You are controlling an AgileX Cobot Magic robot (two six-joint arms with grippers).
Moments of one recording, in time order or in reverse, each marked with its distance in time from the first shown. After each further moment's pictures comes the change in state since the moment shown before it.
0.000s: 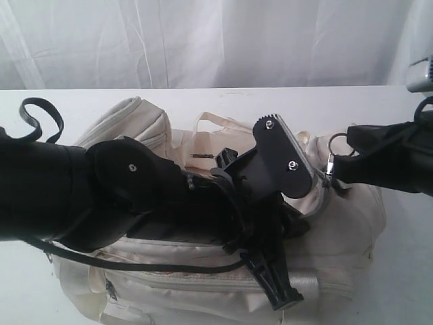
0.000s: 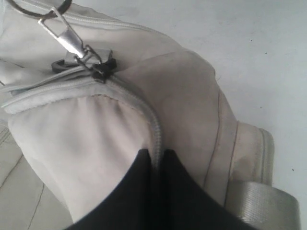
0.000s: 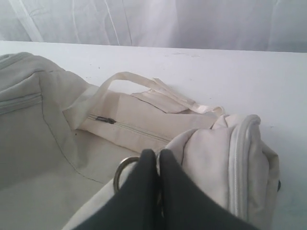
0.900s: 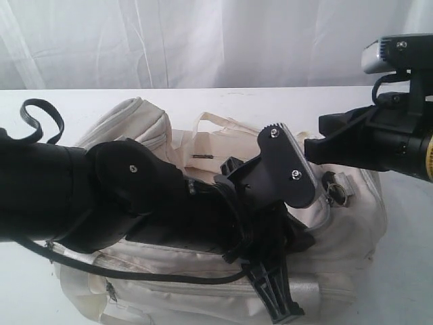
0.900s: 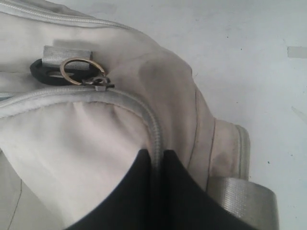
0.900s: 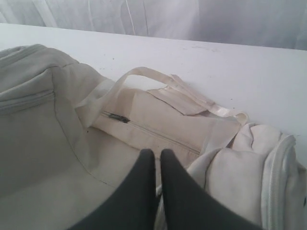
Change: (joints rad) left arm 0.000 0.000 0.000 -0.002 0.058 0.005; right arm 0.000 0.149 -0.104 0.000 -0.067 -0.020
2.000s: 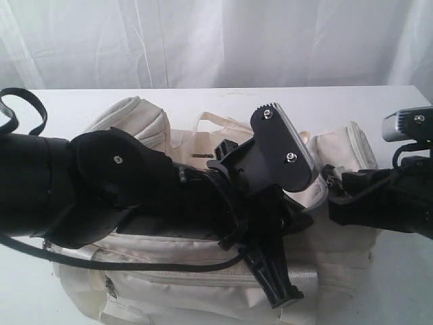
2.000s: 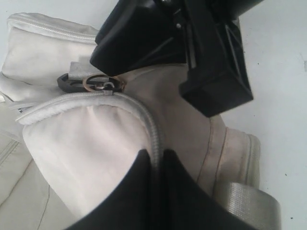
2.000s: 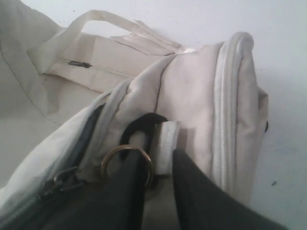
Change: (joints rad) left arm -0.002 -0.039 0.000 0.006 -0.050 0.007; right arm 0.000 -0.084 0.204 0.000 0.091 0.011
